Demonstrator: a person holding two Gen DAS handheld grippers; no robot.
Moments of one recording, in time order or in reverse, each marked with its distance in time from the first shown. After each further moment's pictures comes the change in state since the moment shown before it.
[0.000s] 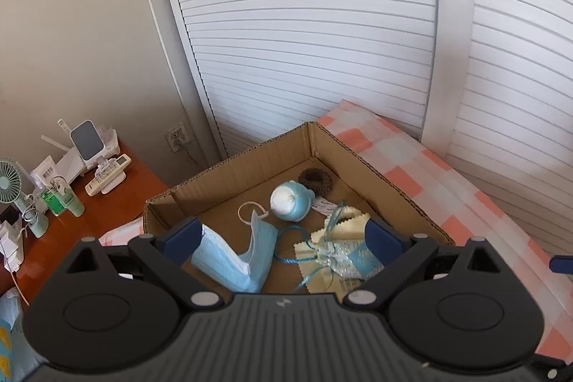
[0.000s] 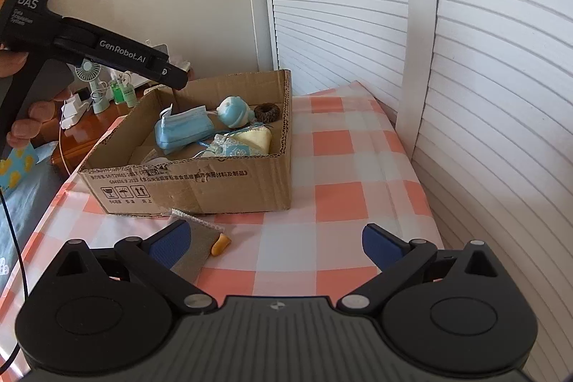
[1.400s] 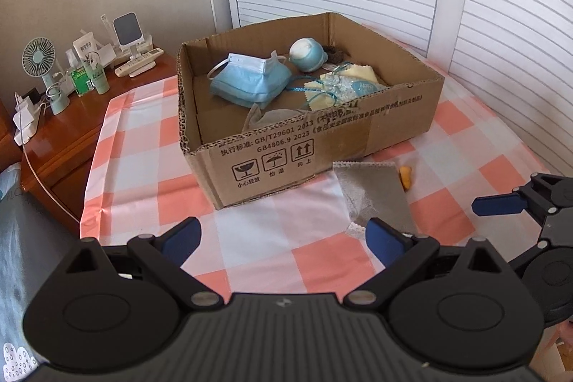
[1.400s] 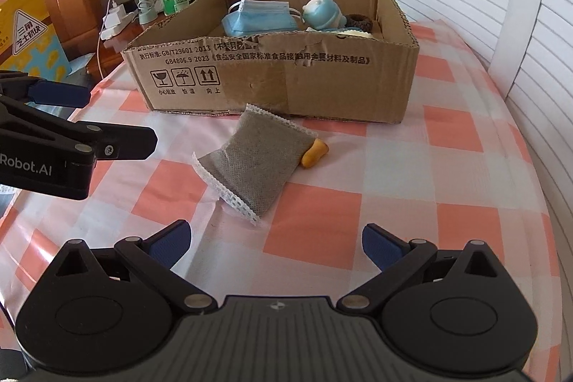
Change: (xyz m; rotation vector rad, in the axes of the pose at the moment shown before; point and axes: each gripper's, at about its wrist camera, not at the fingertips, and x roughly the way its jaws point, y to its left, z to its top) left arm -0.058 -0.015 -0.159 -0.162 0.093 0.048; right arm 0.060 0.063 -0.048 -0.141 0.209 0.117
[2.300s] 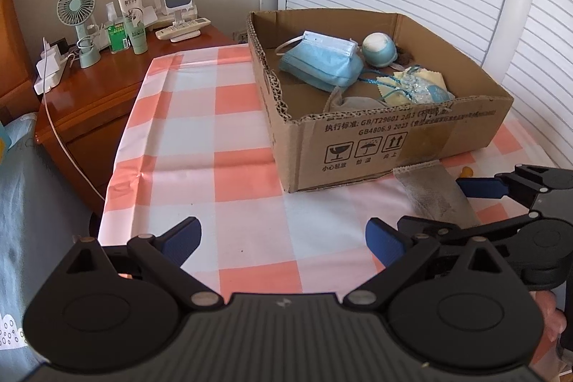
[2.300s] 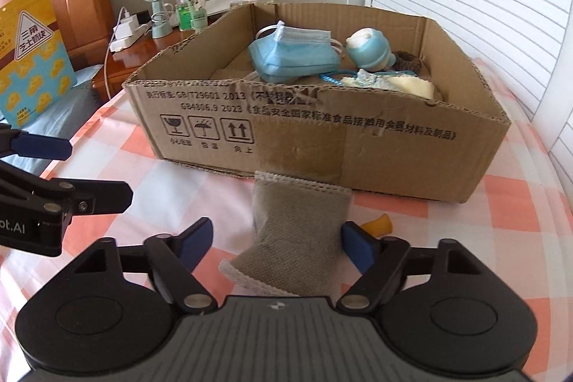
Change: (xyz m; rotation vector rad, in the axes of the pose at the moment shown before) left arm 0.021 0.064 -0.017 -0.165 0.017 0.025; right arm 0.046 0.026 0.043 -0.051 -0.072 0.007
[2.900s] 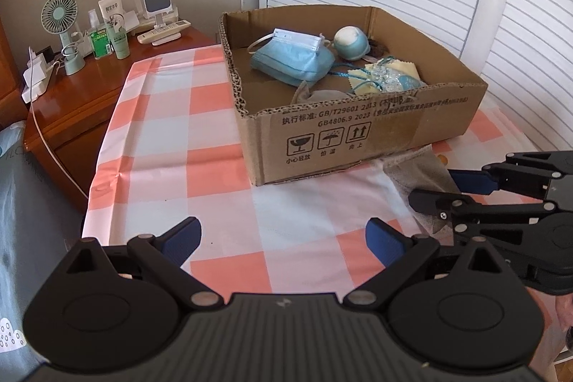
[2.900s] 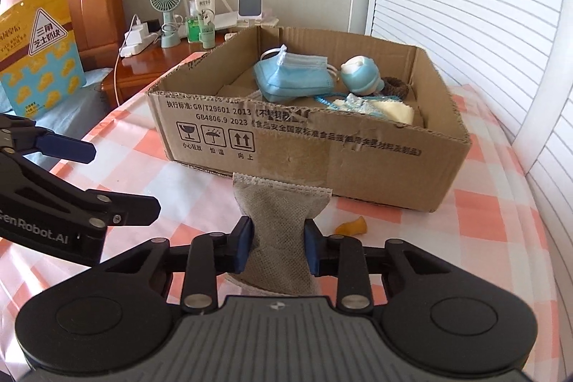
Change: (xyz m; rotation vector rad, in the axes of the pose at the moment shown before) left arm -0.006 -0.019 -0.003 0.033 0.009 -0.030; right arm -0.038 -0.002 -0.008 -0.062 -0.061 -0.011
